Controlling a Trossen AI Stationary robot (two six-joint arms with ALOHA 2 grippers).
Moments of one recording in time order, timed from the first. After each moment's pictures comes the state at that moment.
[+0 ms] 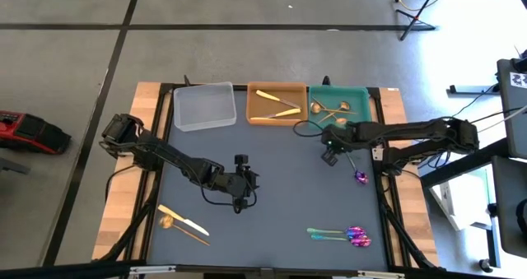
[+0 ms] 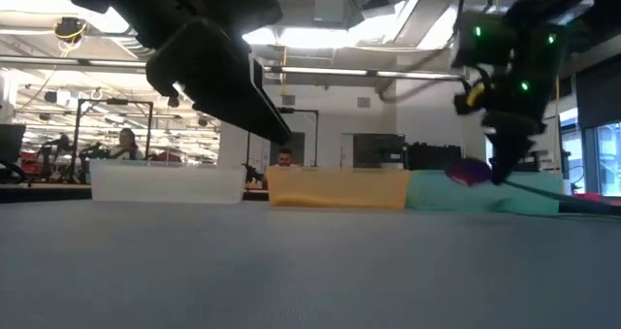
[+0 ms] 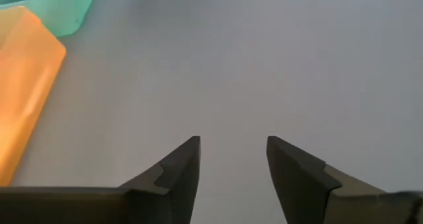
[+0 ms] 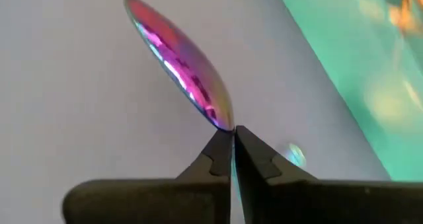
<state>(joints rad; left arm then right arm) -0.33 1.68 0.90 -0.01 -0.46 -0.10 -0.15 1.22 0.65 -0.73 0.26 0.43</state>
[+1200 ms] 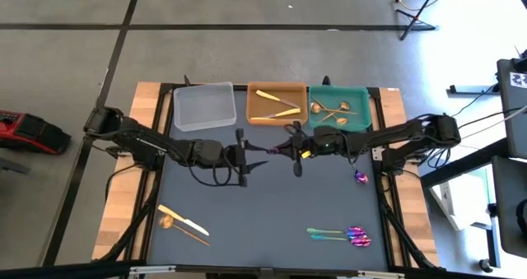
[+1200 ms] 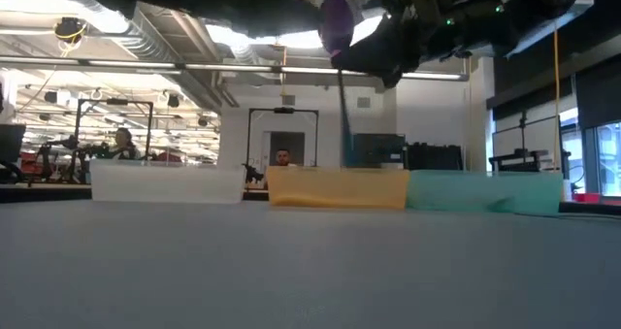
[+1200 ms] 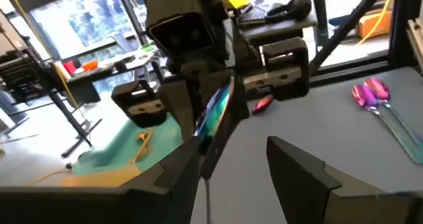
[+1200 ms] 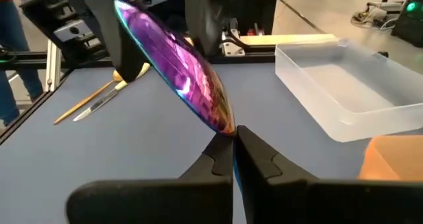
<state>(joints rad) -0.16 1.45 0.71 0.61 -0.34 0.24 -0.01 1.45 0.69 0.51 -0.04 0.02</state>
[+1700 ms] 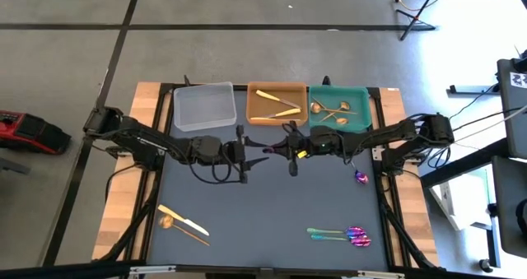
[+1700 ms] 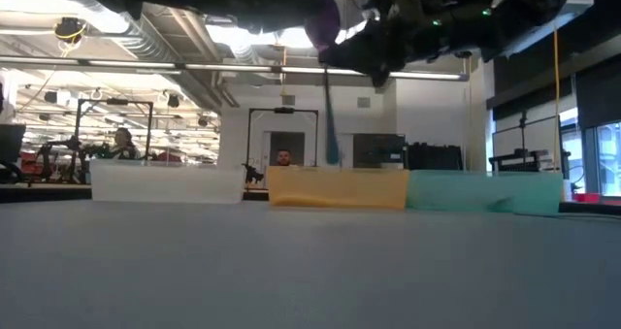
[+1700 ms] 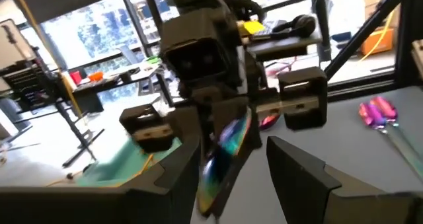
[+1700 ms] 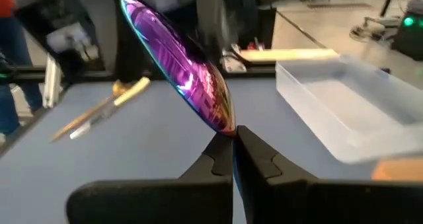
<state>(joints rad) -0.13 1.45 0.71 0.67 -0.31 0.25 -0.01 1.51 0.73 0.60 -0.04 0.02</state>
